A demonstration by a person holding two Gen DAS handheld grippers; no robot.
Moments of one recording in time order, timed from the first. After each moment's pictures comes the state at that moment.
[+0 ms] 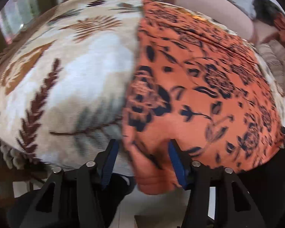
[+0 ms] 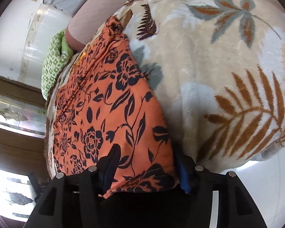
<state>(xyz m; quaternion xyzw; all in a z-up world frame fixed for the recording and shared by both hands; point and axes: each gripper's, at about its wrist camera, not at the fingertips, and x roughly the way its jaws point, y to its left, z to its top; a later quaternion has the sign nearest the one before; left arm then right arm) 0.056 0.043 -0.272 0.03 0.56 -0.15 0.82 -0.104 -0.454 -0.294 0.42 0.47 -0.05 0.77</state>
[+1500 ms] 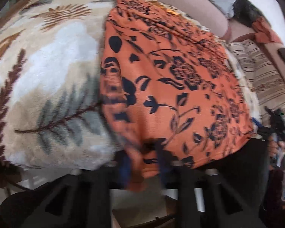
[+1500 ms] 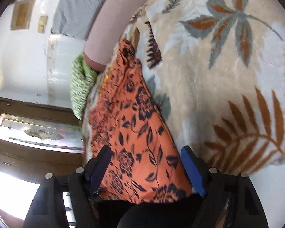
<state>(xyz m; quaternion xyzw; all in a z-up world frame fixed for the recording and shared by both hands) 0.060 0.047 -0.272 -0.05 0.58 -0.27 0.76 -0.110 -0.512 -0.290 0.55 0.37 0.04 0.75</state>
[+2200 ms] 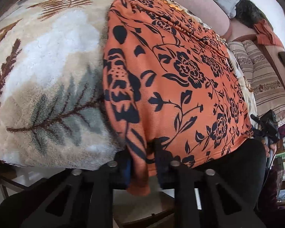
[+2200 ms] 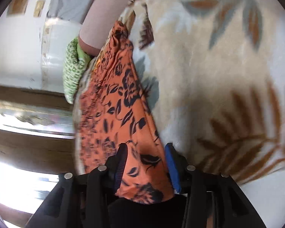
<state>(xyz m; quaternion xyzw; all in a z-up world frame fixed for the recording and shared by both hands) 0.068 0.048 -0.283 -0.06 0.60 -0.27 0.75 -0.102 -0.507 -0.315 0.53 0.43 0.06 0.73</state>
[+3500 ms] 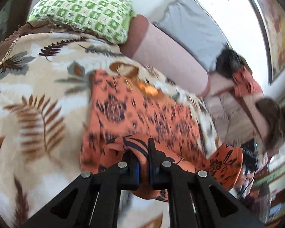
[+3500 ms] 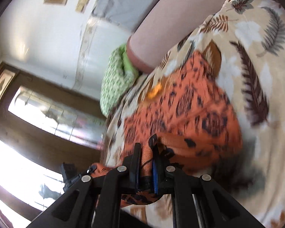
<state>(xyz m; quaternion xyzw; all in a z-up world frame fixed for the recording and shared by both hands) 0.233 0.030 -0.158 -0.17 0.46 -0.31 0.81 0.048 -0.484 -0.206 0.48 0.32 0.12 0.81</state>
